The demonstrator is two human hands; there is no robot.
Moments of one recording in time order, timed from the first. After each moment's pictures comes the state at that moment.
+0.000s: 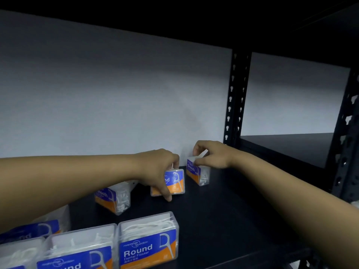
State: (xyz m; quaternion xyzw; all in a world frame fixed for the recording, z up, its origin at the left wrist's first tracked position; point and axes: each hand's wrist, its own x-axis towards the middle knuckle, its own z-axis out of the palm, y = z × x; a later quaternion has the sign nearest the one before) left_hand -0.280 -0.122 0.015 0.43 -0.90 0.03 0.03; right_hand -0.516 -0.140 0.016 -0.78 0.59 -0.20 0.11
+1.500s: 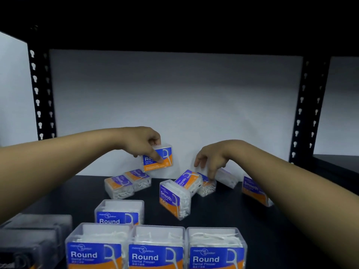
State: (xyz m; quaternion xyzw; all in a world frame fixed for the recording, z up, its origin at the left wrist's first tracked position) left_hand -0.107 -0.109 0.090 0.61 -0.78 -0.05 0.11; right_hand -0.355 -0.187 0.063 -0.85 0.52 0.10 0.05
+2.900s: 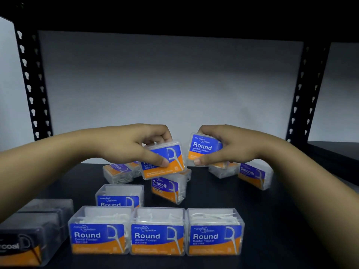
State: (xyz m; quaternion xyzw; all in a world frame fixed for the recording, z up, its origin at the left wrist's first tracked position) left_hand -0.115 -0.025 0.074 0.44 -0.86 -0.17 0.18; right_hand -0.393 -0.078 0.070 -0.90 0.38 -0.17 0.09
